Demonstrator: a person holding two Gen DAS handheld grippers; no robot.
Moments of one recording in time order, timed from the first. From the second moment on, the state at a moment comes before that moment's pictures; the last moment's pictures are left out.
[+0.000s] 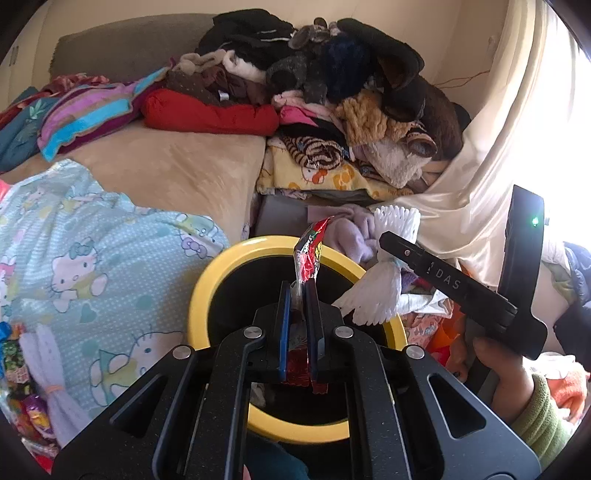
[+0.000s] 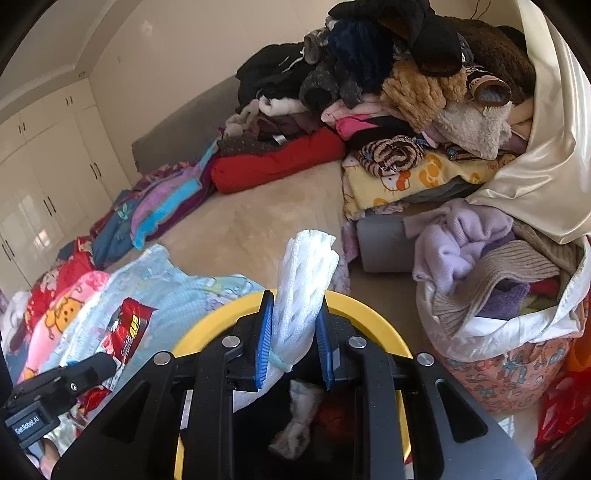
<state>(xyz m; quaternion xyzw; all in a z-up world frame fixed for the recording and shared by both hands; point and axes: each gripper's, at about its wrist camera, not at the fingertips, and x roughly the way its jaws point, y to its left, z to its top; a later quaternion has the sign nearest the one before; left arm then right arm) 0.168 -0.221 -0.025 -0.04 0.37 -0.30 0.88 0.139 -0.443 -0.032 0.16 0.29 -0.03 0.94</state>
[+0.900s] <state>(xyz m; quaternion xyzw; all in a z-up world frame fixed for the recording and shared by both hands) 0.176 -0.217 -0.045 -0.05 0.36 -0.27 0.89 0.152 -0.463 -0.063 0.22 0.33 -0.02 0.92</state>
